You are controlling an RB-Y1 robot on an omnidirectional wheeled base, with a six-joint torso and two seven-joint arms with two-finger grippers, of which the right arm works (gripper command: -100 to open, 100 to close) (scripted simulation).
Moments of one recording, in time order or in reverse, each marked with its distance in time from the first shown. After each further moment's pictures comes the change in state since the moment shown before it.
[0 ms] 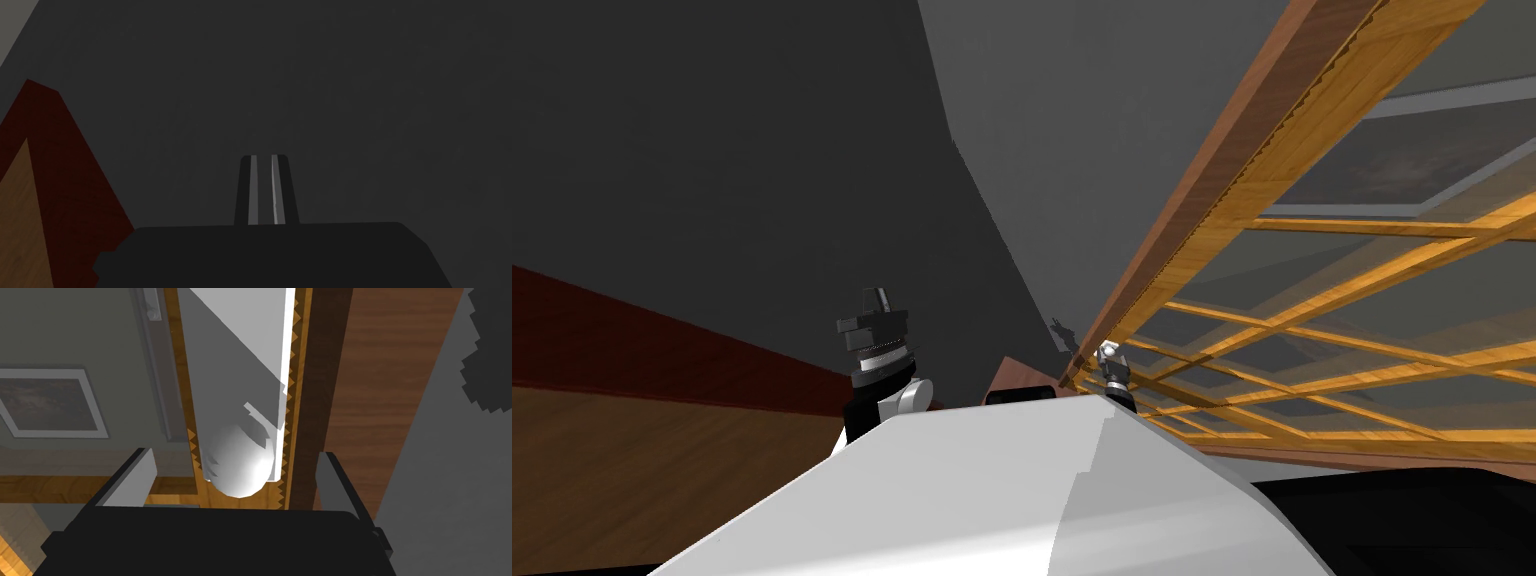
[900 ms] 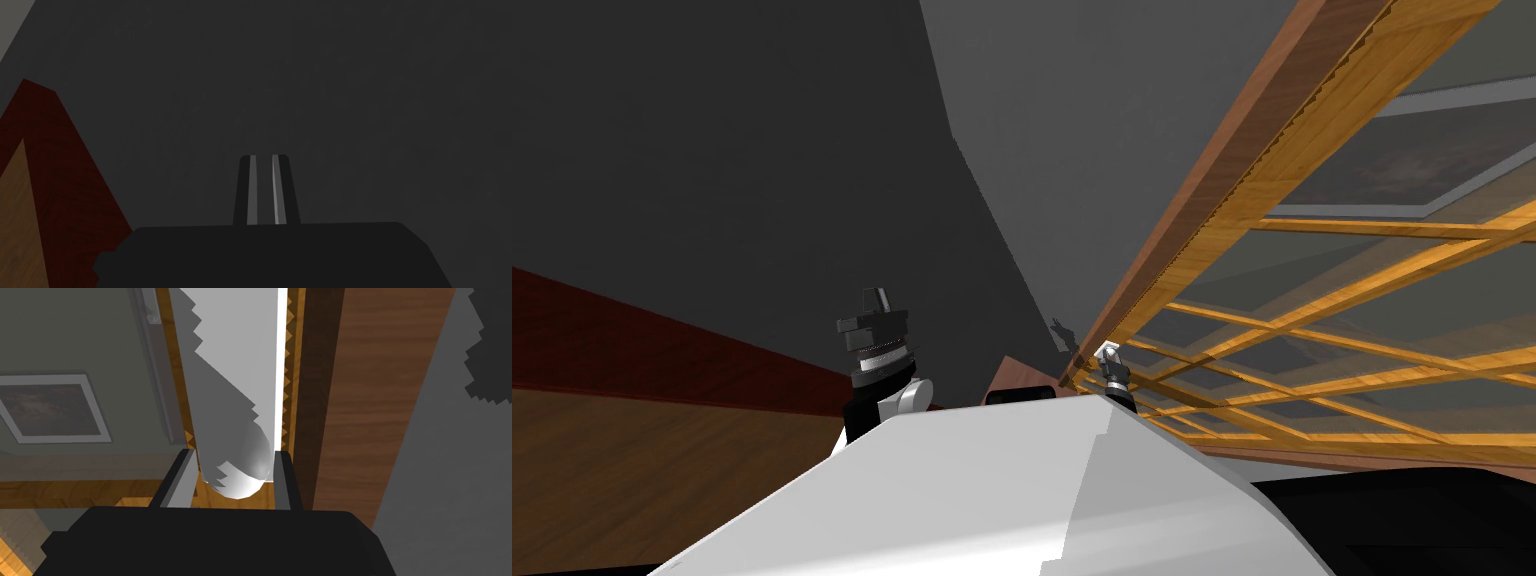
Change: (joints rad) arm 0.002 -0.001 0.002 -0.001 -0.002 -0.002 -0.030
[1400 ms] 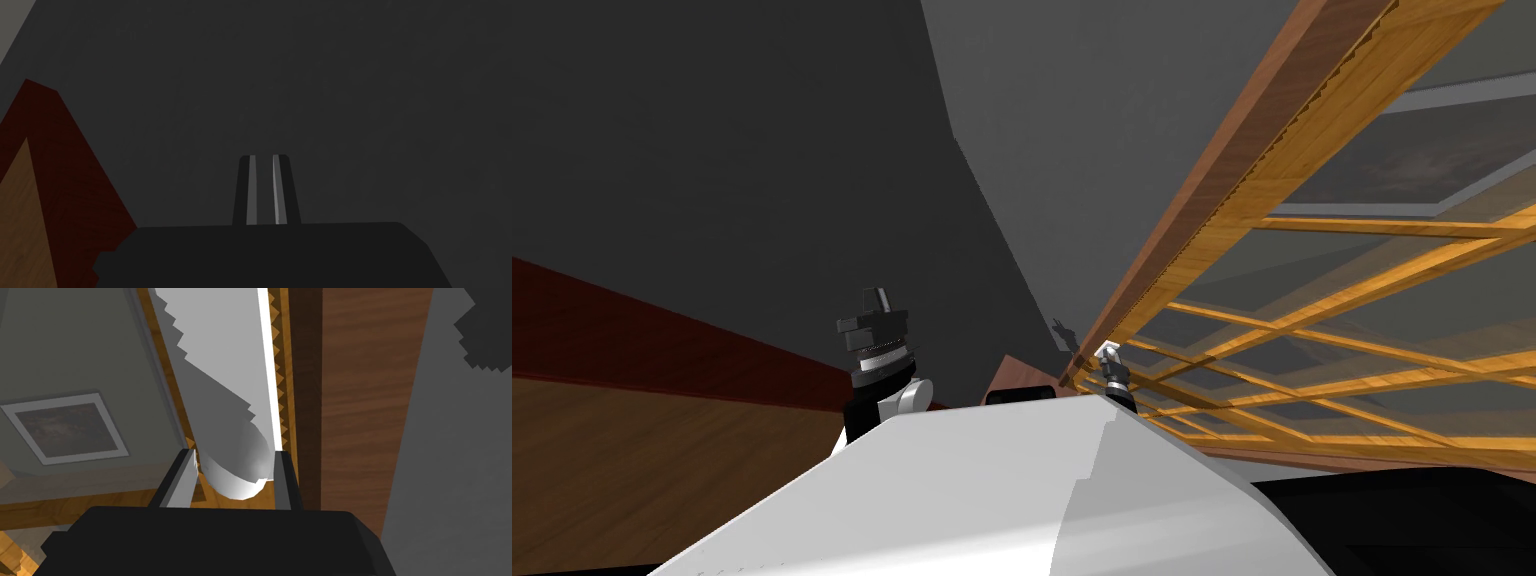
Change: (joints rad) arm 0.000 -0.004 0.005 0.000 -0.009 -0.002 -0.109
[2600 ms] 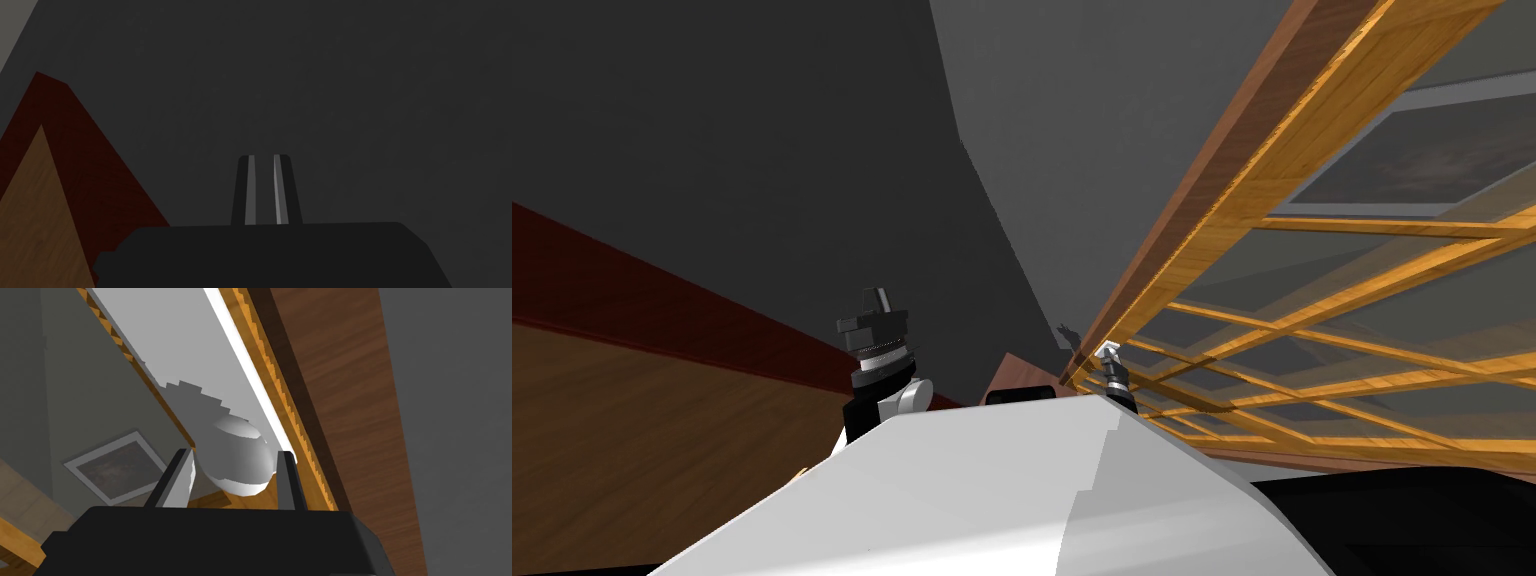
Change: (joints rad) arm 0.005 -0.008 0.016 -0.005 -0.025 -0.004 -0.289
